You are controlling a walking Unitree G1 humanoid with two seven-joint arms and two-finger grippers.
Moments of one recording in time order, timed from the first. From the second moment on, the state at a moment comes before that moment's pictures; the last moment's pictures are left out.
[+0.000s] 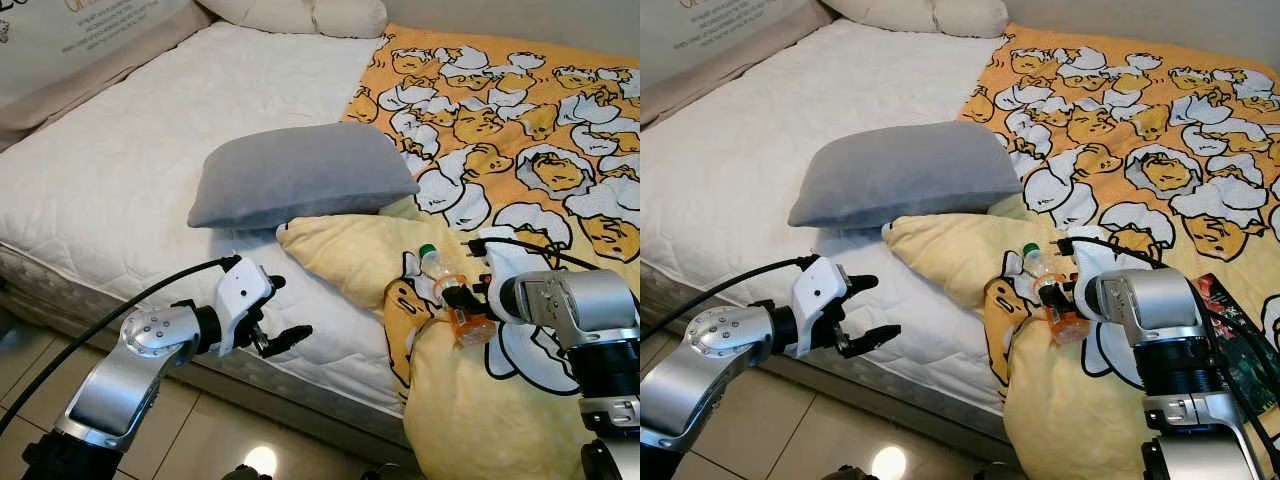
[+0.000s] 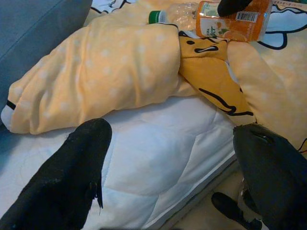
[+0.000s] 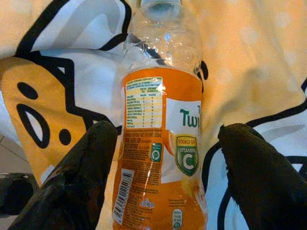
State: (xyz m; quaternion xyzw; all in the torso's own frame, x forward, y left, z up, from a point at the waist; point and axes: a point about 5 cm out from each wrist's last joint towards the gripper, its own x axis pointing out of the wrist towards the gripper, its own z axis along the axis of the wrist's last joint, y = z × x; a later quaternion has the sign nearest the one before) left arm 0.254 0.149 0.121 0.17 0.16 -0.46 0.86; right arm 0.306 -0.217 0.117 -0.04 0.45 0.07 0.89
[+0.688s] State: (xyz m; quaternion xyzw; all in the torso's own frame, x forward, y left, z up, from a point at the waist) left arm 0.254 0.149 0.120 0.17 0.16 -0.46 0.85; right arm 0.301 -0.216 0.092 -0.03 0.48 0.06 0.87
